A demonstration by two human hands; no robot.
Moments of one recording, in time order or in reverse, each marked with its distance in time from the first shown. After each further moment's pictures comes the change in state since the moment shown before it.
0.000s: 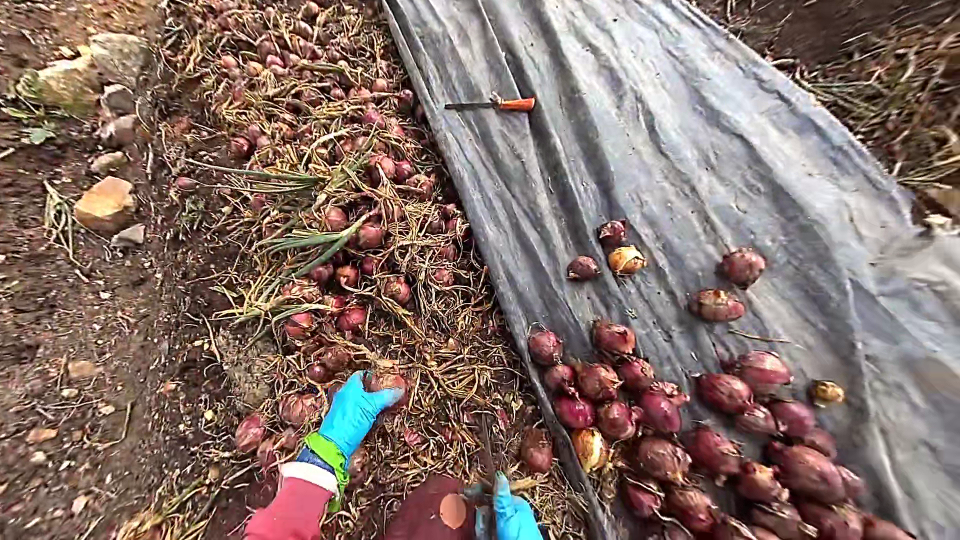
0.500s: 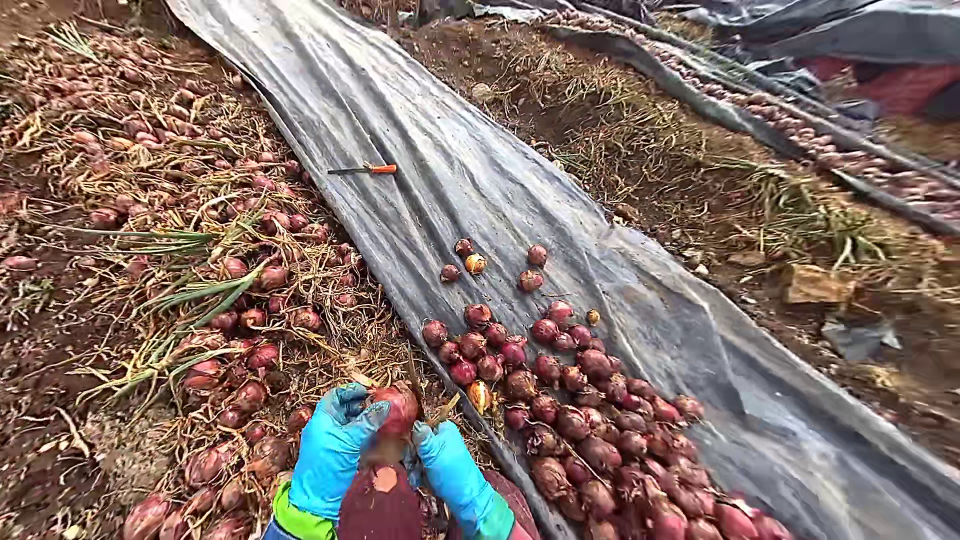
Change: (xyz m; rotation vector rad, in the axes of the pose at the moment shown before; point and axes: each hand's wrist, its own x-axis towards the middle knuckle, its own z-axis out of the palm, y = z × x) left_hand -0.191 0.057 0.053 -0.490 -0.098 0.579; right_hand -0.096 -0.089 0.019 -0.021 0.042 -0.487
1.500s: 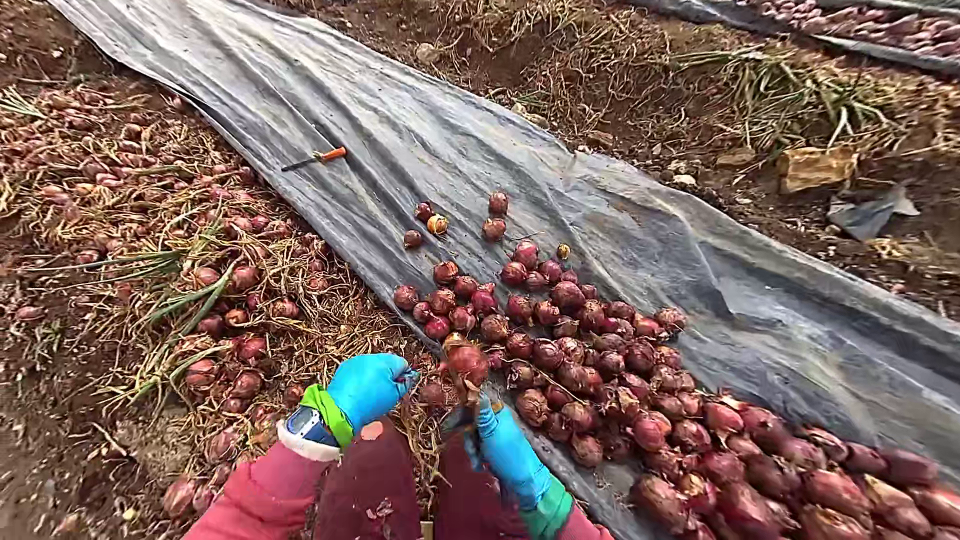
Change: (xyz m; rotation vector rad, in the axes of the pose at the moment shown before) left_hand -0.017 0.029 0.092 1.372 -0.804 0.181; right_hand -0.114 0.056 -0.114 0.043 0.187 -0.027
